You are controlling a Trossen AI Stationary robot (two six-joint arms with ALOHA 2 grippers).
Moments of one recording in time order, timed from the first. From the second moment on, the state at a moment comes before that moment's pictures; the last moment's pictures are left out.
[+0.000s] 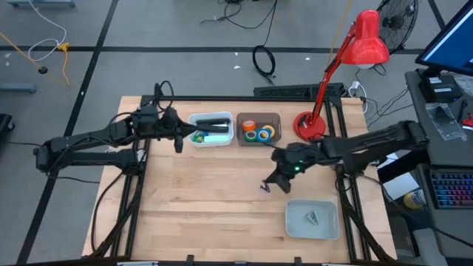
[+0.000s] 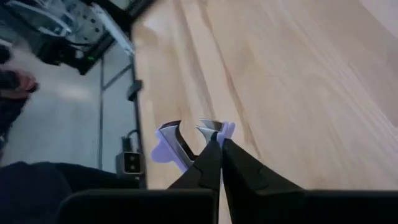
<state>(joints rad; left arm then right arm) 0.34 0.76 0.63 -0.21 0.07 -0.24 0.14 1.25 0.88 -0.30 -0.21 0.76</state>
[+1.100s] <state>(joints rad) -0.12 0.55 0.63 -0.30 0.00 -0.03 0.70 1.17 0.88 -0.71 0.02 1.25</state>
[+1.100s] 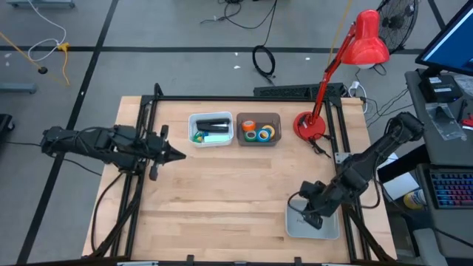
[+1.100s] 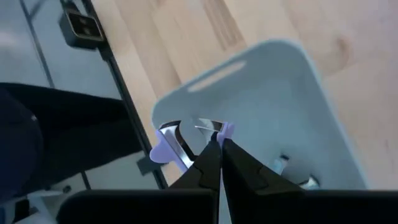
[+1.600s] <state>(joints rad) -0.09 0.29 0.37 -0.20 0.05 -0.08 0.72 1.32 0.88 -0.67 -0.08 1.32</state>
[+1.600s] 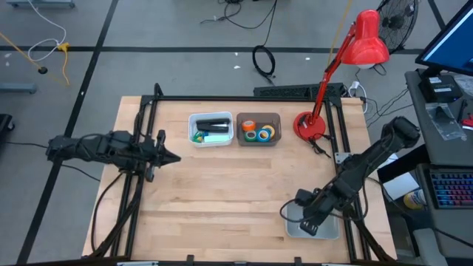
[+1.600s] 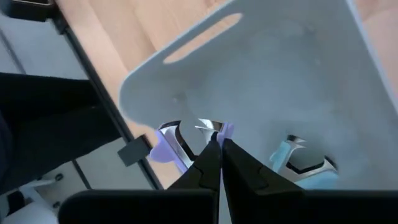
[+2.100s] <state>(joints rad) -0.09 0.03 0.31 -0.36 0.06 -0.11 0.71 1.46 0.88 -0.62 -0.05 1.39</state>
